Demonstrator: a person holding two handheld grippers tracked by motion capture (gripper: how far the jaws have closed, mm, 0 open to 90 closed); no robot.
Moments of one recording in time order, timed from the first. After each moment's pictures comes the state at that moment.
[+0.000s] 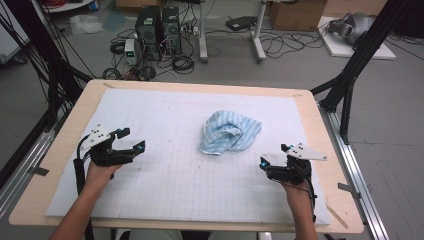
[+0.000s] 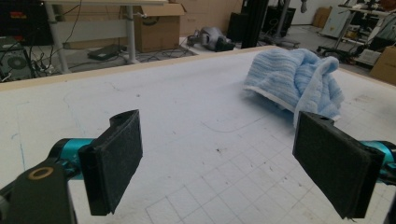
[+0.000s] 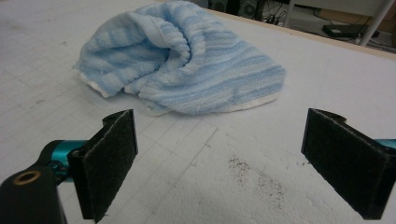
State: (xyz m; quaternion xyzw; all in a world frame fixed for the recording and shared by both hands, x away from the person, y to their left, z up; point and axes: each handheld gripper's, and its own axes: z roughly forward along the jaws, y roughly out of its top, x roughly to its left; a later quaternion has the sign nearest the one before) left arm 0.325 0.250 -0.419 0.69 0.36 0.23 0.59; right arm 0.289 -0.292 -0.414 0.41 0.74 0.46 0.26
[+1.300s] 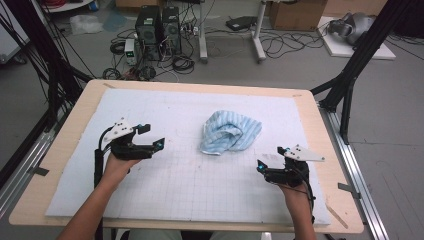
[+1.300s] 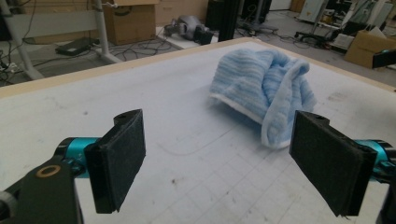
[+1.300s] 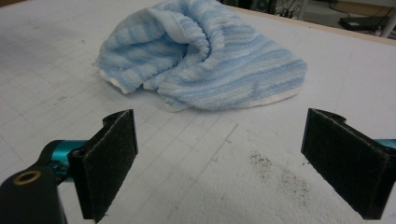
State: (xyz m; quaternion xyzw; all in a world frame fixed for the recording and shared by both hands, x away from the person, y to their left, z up) left arm 0.345 0.195 -0.403 0.72 0.33 0.19 0.58; right arm 0.285 -0.287 -0.416 0.41 0.75 0.47 0.24
